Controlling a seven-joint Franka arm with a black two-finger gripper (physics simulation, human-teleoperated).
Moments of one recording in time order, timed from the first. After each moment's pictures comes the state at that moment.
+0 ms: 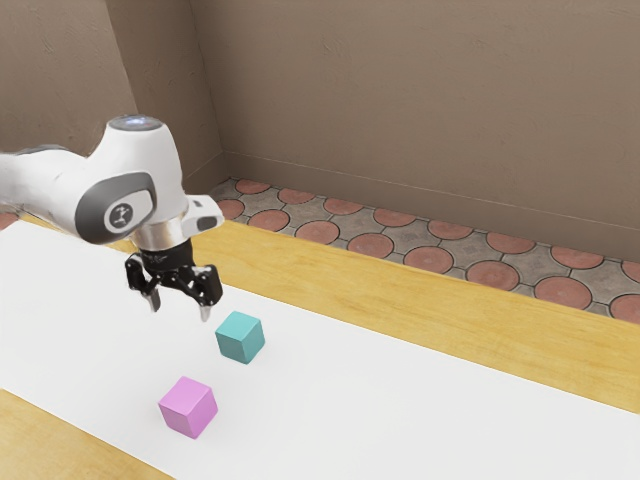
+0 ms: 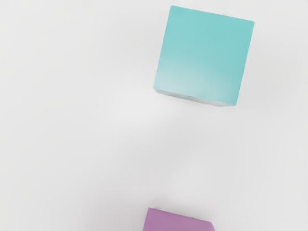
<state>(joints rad) -0.35 -0.17 0.31 -2.33 0.13 2.14 -0.33</state>
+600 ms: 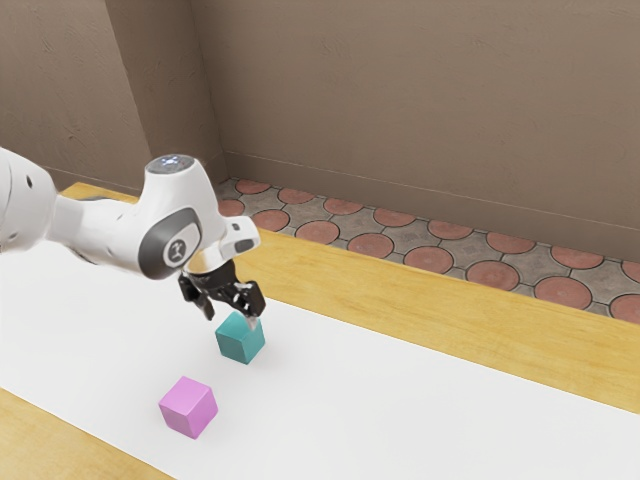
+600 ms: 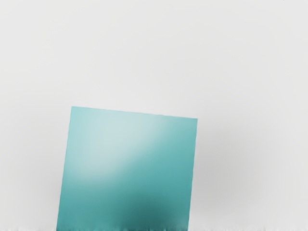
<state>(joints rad) -0.36 0.09 0.31 -2.28 -0.06 2.46 -0.10</state>
